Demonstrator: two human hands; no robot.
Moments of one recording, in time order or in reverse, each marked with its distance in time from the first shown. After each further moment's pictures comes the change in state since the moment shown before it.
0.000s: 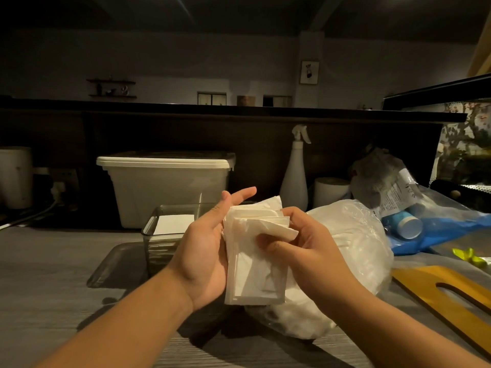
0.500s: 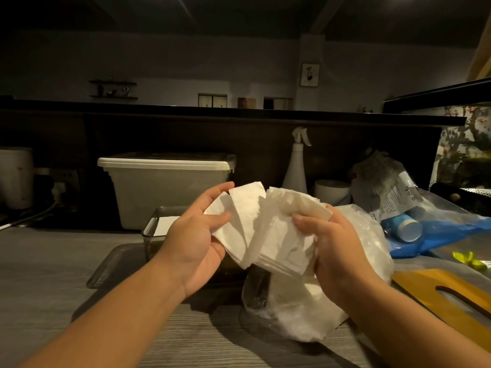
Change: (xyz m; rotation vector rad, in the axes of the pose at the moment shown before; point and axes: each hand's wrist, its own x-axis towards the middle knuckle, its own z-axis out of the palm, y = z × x) left_hand 0.010 0.011 -0.010 -0.080 0.246 0.058; right_hand 0.016 0.006 -0.022 0.320 0.270 0.233
